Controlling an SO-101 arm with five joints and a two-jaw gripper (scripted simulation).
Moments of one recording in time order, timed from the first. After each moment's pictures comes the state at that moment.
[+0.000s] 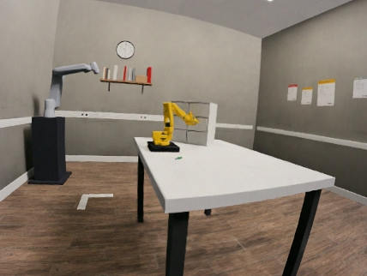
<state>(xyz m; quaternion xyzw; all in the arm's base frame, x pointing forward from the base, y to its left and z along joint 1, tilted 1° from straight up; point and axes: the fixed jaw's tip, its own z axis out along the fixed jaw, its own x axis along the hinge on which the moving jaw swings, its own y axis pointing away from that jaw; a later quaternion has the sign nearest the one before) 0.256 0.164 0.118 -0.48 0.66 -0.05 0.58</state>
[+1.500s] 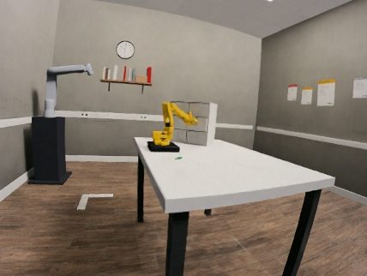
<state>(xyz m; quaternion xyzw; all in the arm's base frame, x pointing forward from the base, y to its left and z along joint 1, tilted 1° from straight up) 0.249 0.157 0.118 -0.48 0.66 -0.05 0.58</state>
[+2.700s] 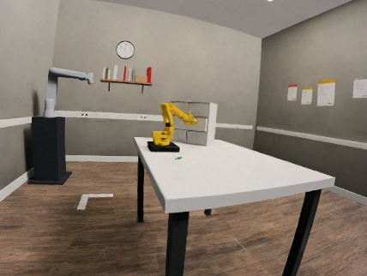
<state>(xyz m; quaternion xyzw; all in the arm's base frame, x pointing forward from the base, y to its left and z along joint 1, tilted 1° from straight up) 0.242 0.150 0.118 -0.48 0.66 -0.05 0.58</state>
